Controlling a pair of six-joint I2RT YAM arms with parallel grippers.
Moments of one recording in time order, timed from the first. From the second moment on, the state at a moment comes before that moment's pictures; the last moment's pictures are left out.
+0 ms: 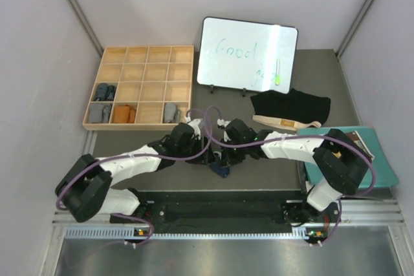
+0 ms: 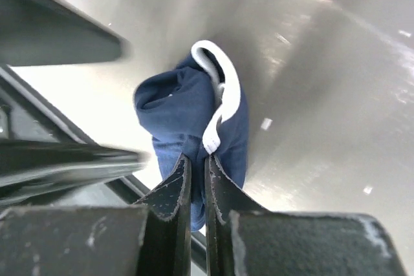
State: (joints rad) left arm -0.74 1.34 0.54 0.02 0.24 -0.65; right arm 0.91 1.60 0.85 -0.24 -0.19 0.53
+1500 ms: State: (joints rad) left arm -0.46 0.83 0.50 0.33 0.51 -0.95; right arm 0.70 1.26 0.77 0.34 -0.53 1.23
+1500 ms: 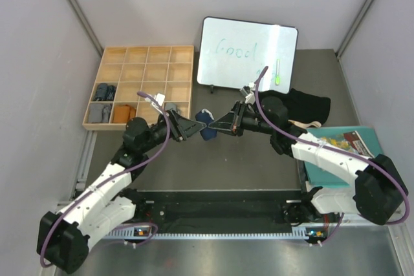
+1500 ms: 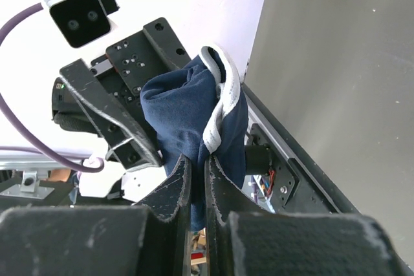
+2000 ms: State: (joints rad) left arm -0.45 0.94 0.50 0.42 0.57 -0.97; right arm 0.71 1.27 0.77 0.32 -0.51 1.20
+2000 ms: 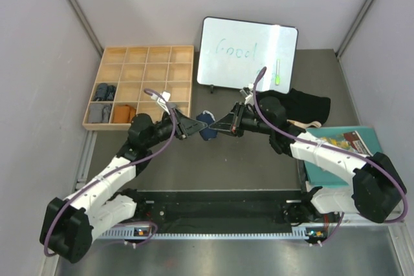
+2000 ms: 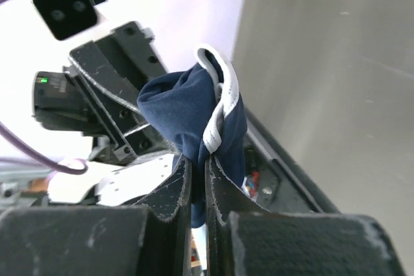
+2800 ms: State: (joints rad) left arm -0.09 1.41 0.92 -0.17 0.61 -0.46; right arm 0.55 1.15 0.74 0.08 -0.48 0.88
